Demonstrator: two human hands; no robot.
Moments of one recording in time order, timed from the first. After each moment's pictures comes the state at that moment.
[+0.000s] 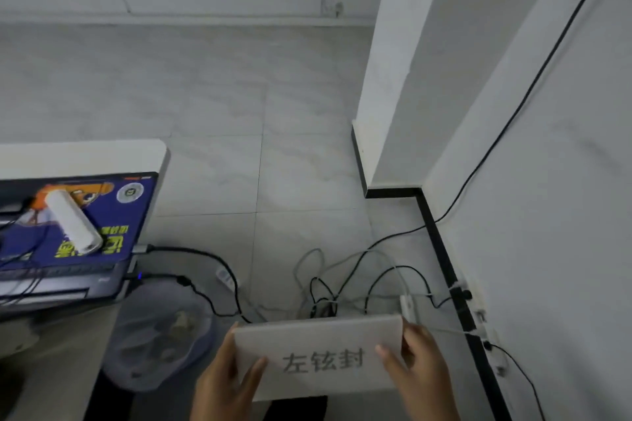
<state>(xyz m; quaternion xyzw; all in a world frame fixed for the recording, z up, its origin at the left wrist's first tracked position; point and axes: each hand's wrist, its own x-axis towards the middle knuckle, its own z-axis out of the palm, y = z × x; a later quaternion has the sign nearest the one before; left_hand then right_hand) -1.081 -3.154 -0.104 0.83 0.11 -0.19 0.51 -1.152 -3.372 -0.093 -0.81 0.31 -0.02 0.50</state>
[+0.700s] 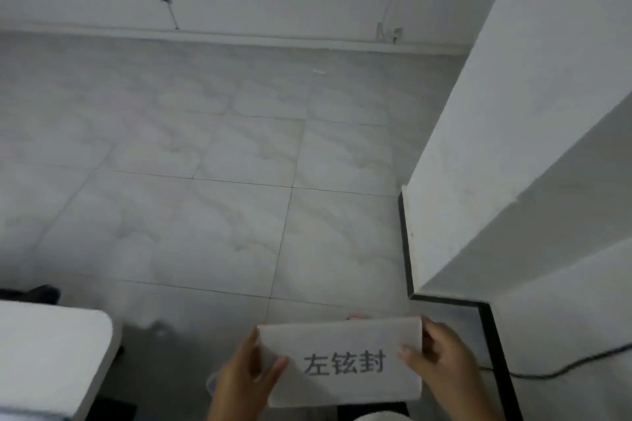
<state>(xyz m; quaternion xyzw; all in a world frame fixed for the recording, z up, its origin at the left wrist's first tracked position) -0.660 -3.265 -0.124 0.83 0.17 -0.09 0.52 -0.683 -3.521 -0.098 -0.82 0.24 0.08 0.51</state>
